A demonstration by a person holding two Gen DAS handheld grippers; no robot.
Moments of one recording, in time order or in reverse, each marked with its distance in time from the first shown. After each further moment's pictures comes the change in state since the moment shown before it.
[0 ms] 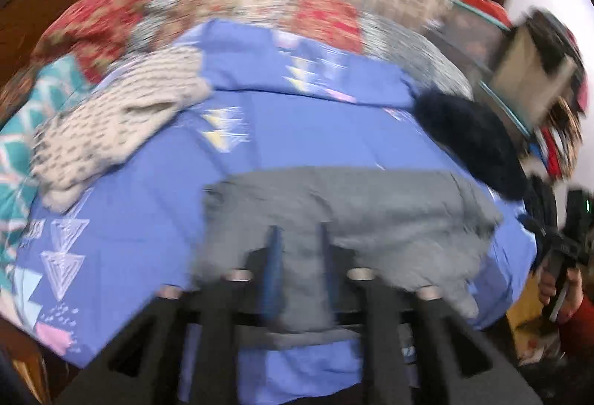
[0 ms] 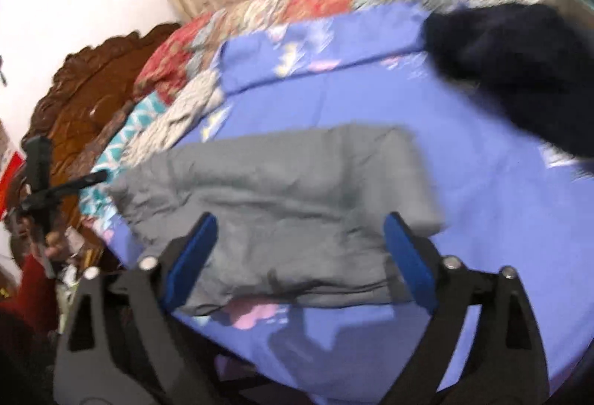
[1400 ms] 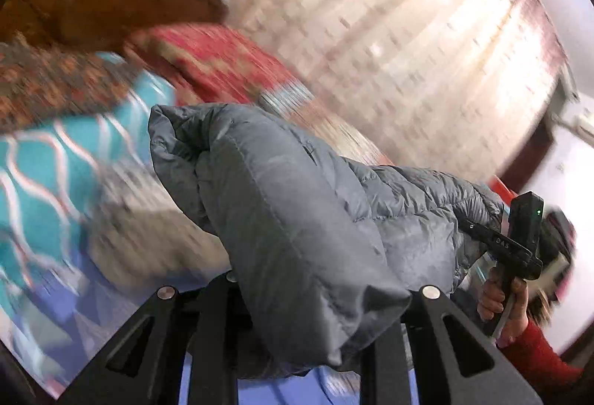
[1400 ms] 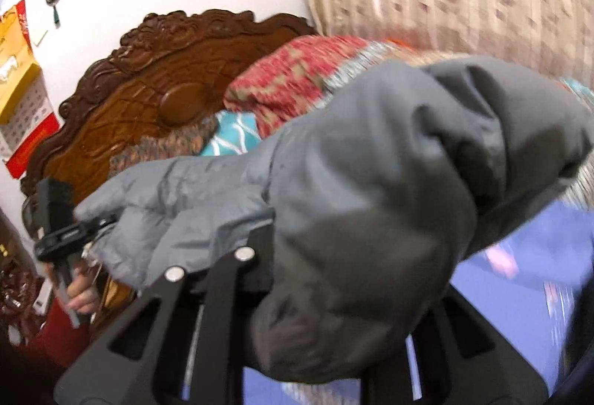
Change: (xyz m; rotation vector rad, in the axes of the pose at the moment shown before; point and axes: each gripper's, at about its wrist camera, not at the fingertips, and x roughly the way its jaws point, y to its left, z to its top) left arm -0.084 0.220 0.064 -0.443 -0.492 -0.047; right arm 0.234 0.366 0.281 -0.424 0.010 0.353
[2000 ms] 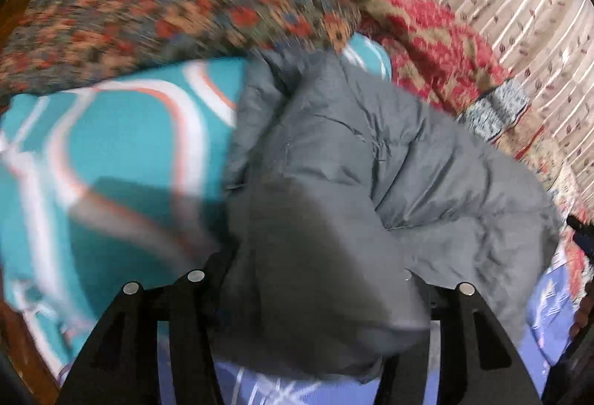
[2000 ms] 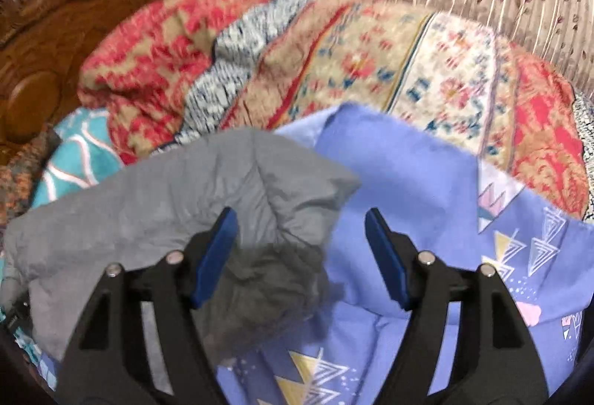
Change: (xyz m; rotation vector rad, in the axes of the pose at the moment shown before) left arm 0.097 0.155 0.010 -0.167 0.068 0.648; right arm 0.205 -0.041 0.019 0.078 0.061 -0.414
